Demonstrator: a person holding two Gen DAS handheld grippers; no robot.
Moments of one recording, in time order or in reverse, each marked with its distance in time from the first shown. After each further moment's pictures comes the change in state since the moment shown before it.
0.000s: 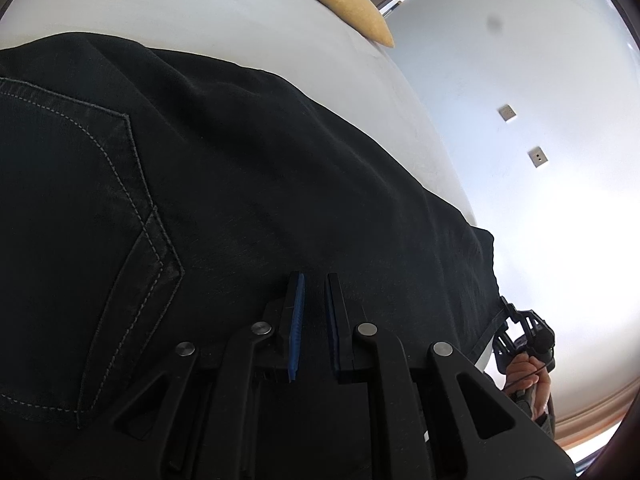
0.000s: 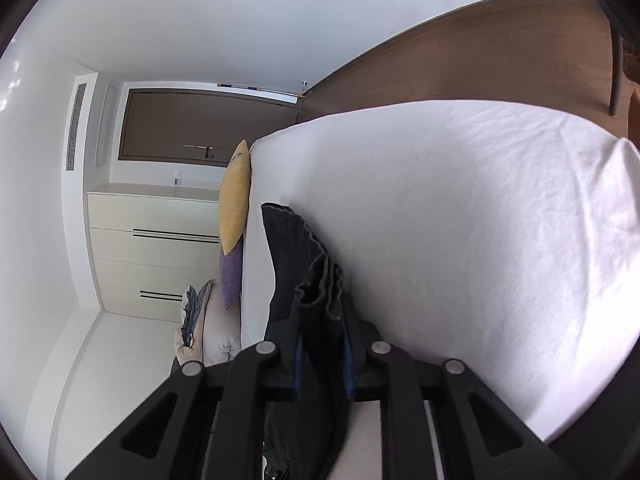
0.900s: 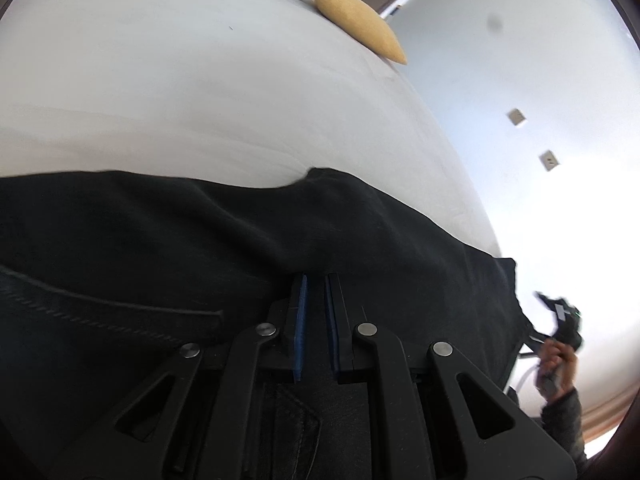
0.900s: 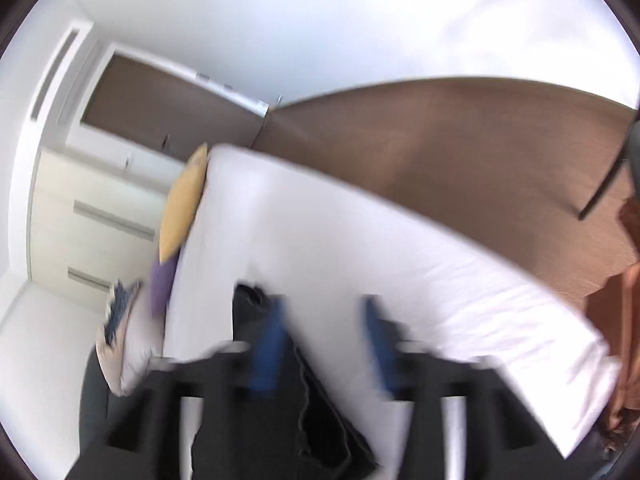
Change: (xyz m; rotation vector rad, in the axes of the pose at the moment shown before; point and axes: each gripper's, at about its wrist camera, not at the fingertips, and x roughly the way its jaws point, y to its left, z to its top) left arm 0.005 0.010 0.076 0.056 -0.036 0.079; right arm -0.064 0.039 0.086 -0.183 -0.132 -0.214
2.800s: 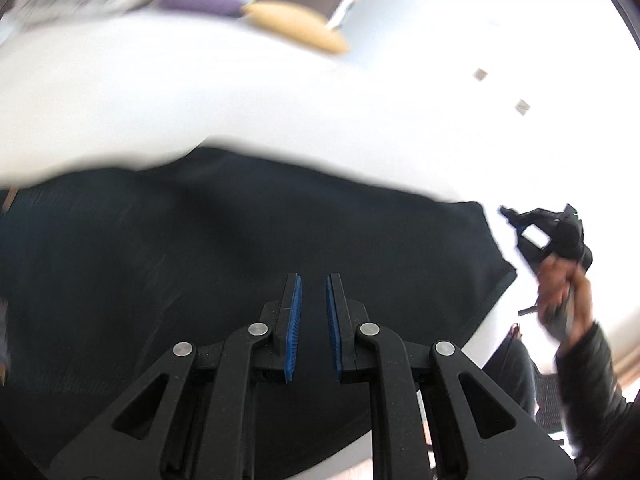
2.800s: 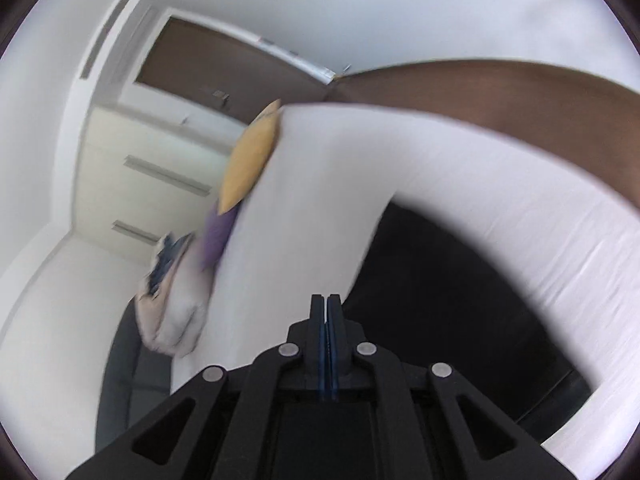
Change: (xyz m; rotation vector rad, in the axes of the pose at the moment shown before) left arm -0.036 -0.176 -0.051 0.245 -0.049 -0.013; right arm 0.071 0.130 -0.143 -0.182 0.318 0.247
